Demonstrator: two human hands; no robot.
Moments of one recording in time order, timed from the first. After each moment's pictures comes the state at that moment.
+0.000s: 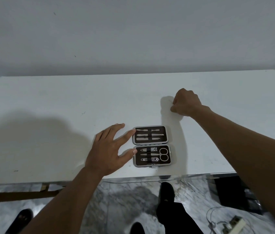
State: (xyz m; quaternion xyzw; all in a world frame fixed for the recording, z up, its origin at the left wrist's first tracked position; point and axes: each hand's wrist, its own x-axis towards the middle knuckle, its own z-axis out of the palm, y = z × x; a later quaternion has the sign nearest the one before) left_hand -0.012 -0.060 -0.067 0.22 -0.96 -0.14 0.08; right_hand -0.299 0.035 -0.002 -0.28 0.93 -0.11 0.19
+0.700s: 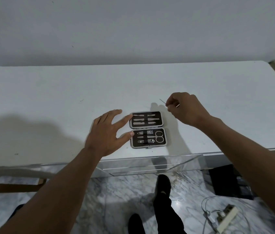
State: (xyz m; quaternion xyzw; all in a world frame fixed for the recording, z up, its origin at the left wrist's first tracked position) left_hand -0.012 -0.061 -0.069 0.21 -0.97 -0.12 0.08; right_hand -0.230 0.102 0.019 -0.37 0.88 -0.23 0.17
